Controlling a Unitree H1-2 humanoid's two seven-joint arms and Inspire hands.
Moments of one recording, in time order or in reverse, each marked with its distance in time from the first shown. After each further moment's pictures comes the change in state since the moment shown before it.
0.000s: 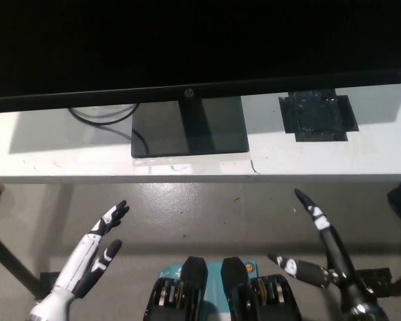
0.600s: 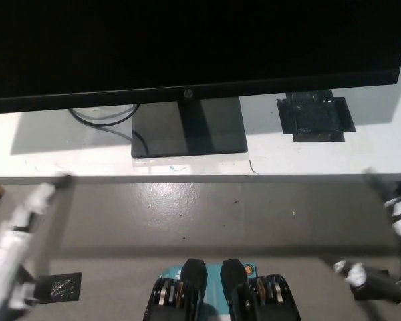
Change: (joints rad) left_arm 0.099 0.062 0.238 -0.514 -0.031 -0.022 0.008; right_arm 0.143 -0.110 -0.222 -0.510 0.019 -0.023 0.068
